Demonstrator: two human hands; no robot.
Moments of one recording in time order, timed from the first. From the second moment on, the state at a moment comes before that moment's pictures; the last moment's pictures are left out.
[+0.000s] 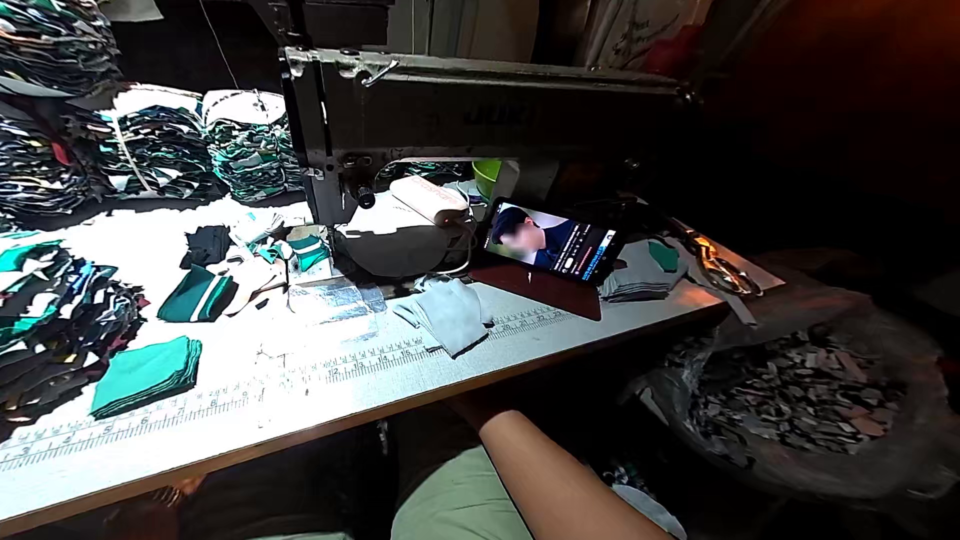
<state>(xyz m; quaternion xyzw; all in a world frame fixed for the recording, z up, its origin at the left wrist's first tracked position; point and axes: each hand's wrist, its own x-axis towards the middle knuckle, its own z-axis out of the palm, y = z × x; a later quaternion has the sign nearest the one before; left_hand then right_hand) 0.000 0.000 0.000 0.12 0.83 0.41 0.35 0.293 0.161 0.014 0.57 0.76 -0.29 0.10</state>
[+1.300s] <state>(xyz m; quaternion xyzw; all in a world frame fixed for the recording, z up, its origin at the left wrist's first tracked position) 0.021 -0.054 -0.051 0.52 0.84 0.16 0.08 0.250 0.242 0.109 0.26 0.92 -0.08 -0.27</state>
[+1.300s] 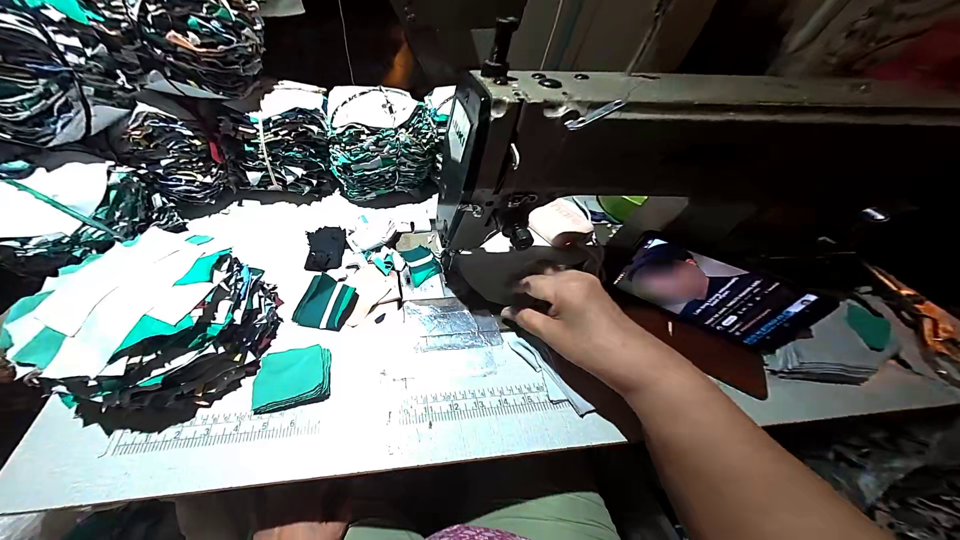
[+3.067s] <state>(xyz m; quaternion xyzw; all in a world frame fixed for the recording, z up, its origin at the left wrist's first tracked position) 0.034 -0.037 0.109 0.70 0.46 0.52 0.20 0.245 0.135 0.062 0.06 0.93 -0.08 -0.36</state>
